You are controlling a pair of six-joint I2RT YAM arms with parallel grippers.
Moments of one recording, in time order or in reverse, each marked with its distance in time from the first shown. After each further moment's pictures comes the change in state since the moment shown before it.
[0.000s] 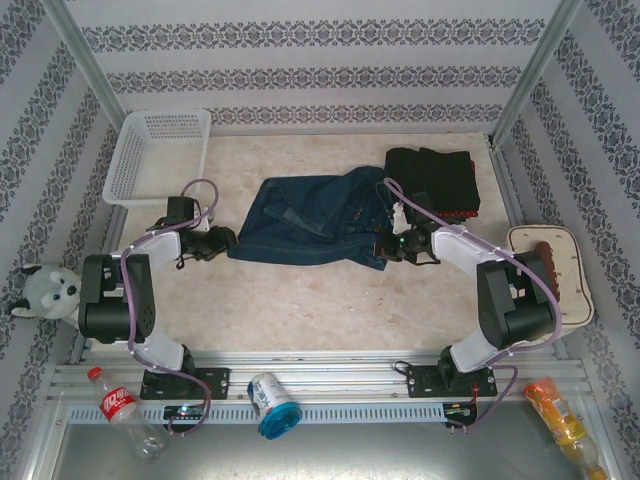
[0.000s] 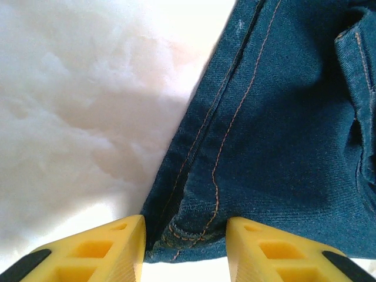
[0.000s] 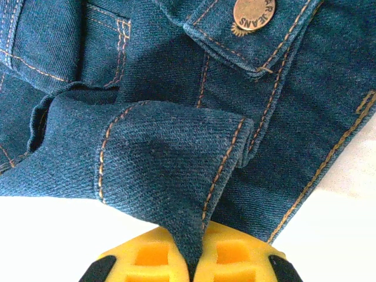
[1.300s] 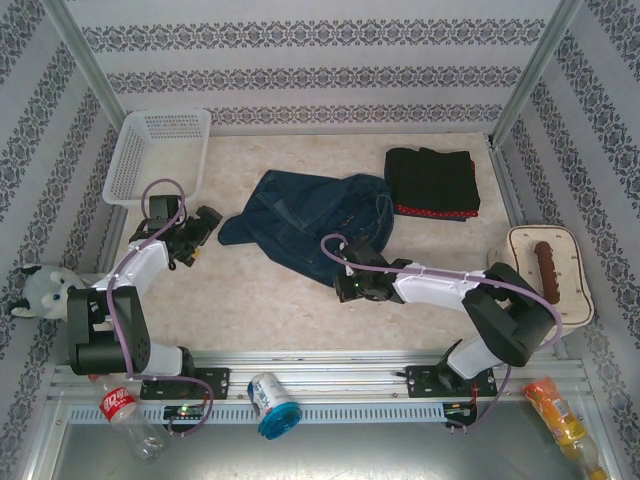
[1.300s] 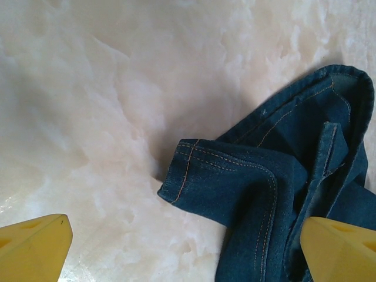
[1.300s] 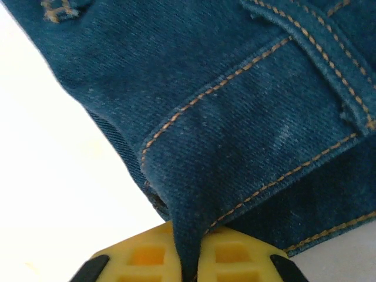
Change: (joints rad) left arm 0.054 -0.203 -0.034 -0.013 -0.197 -0.475; right arm 0.507 -0.085 -0.193 0.234 0.313 0.113
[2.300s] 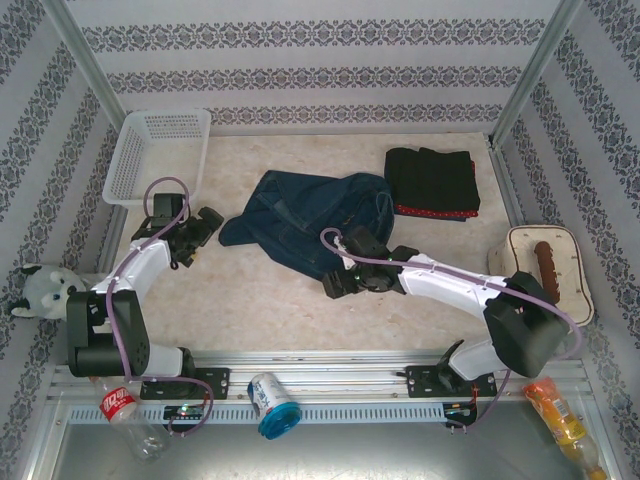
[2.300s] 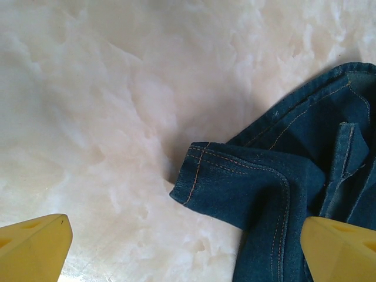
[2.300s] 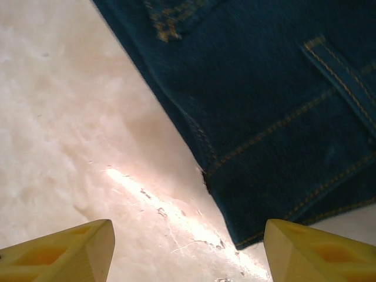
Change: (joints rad) left arm -0.034 -0.015 0.023 -0.060 -0.088 0.009; right arm 0.026 -0.043 0.125 -0.231 -0.028 -0.095
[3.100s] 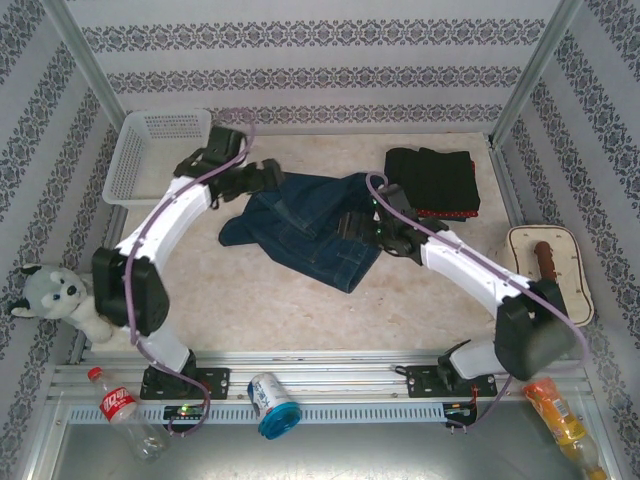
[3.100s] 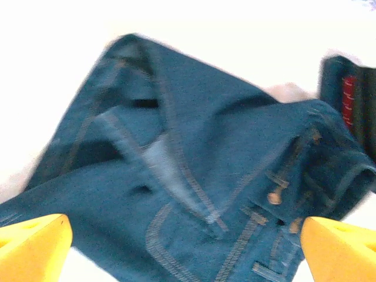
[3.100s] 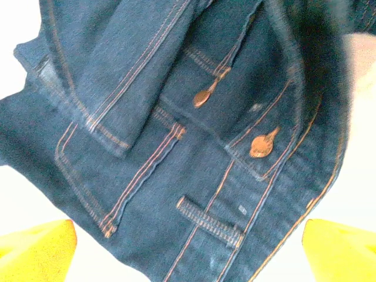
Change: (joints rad) left arm -0.323 0.263 0.640 -0.287 -0.054 0.291; right arm -0.249 -0.061 0.147 0.005 0.094 0.231
